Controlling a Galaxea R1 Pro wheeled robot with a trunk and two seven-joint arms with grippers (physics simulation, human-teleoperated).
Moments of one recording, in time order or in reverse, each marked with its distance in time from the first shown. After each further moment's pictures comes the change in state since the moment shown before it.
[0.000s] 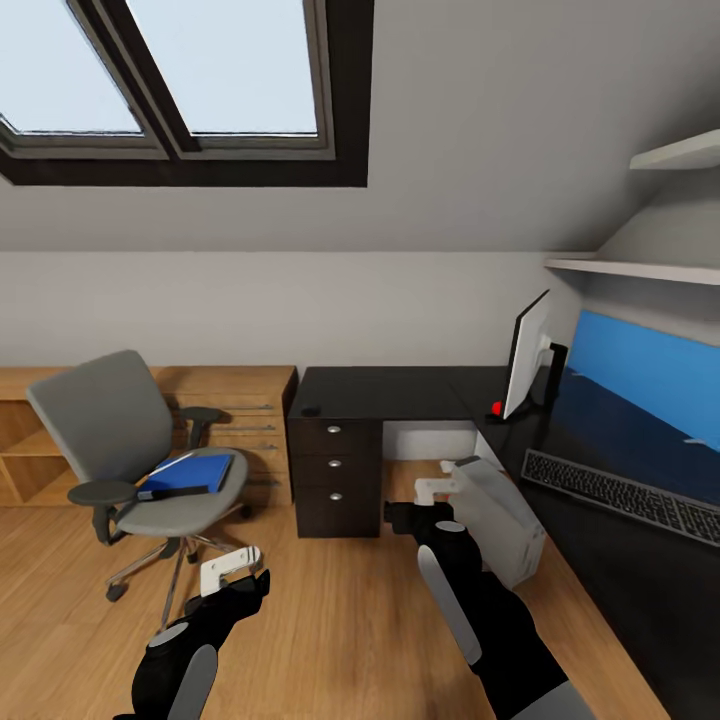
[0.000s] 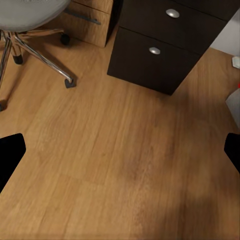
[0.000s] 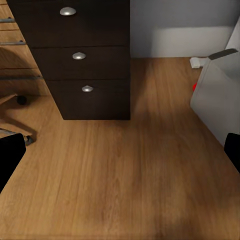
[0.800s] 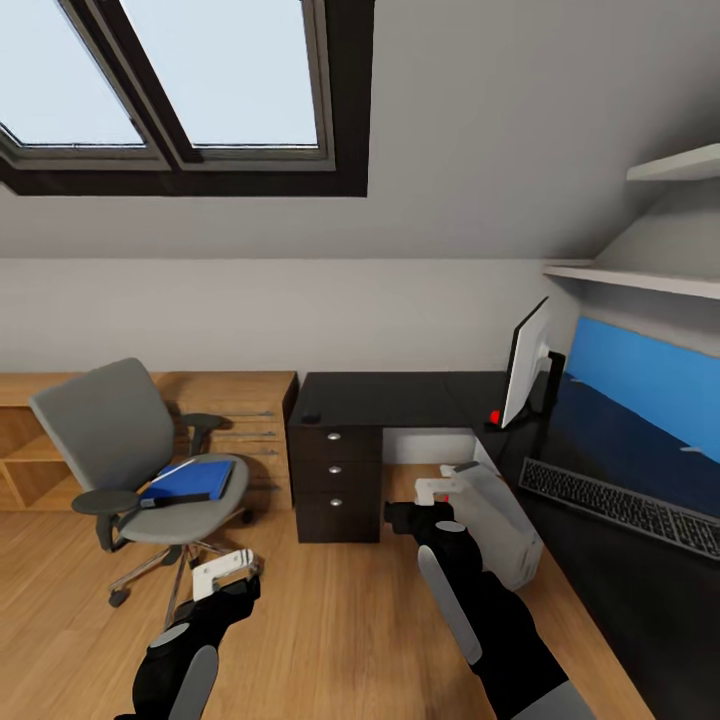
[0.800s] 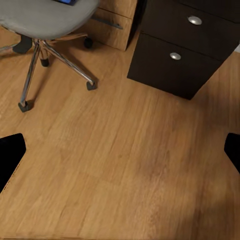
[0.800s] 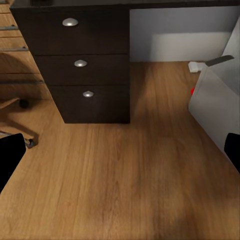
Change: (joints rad) left arm 0.000 -0.001 -0.001 0.006 -0.002 -0.004 0.094; right arm 0.000 -0.001 0.001 -0.001 0.001 0.000 0.000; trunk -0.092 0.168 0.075
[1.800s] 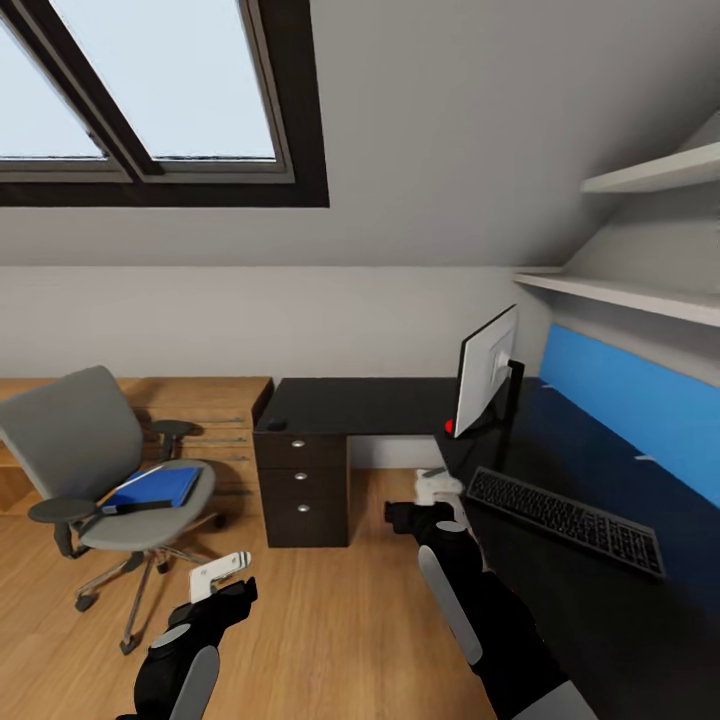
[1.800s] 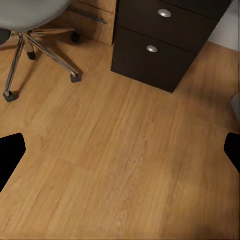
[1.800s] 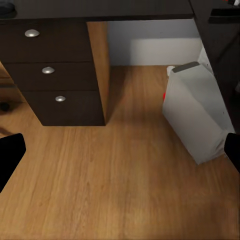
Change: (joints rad) left arm 0.000 0.000 -0.004 0.005 0.000 0.001 0.041; right arm 0.000 -0.001 0.000 -0.001 0.001 0.000 0.002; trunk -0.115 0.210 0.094
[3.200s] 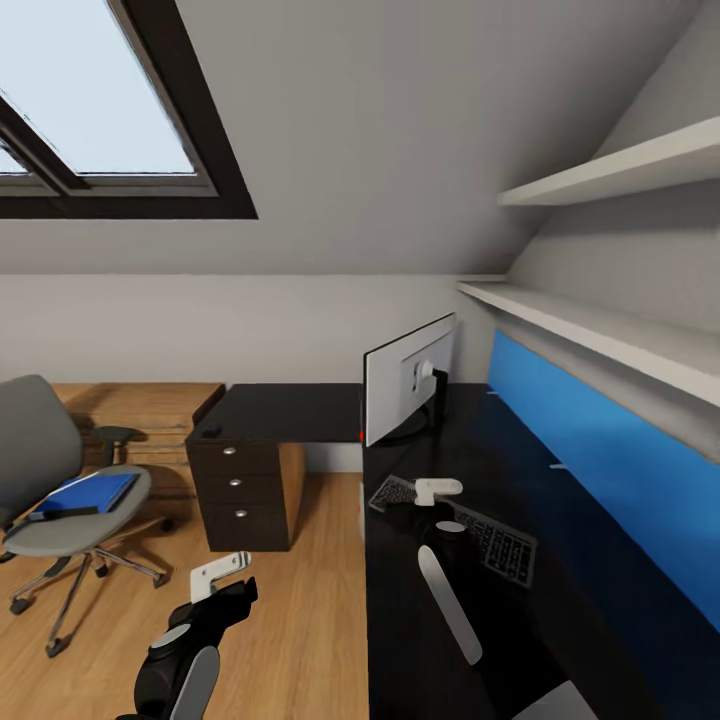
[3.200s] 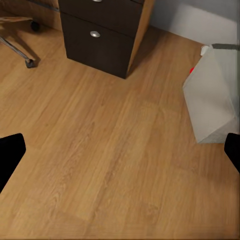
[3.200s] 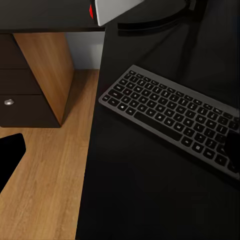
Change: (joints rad) left arm 0.000 -0.001 0.001 0.000 0.000 -0.001 0.000; right arm 0.000 0.000 0.000 0.002 0.002 -0.001 0.001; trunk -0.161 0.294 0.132
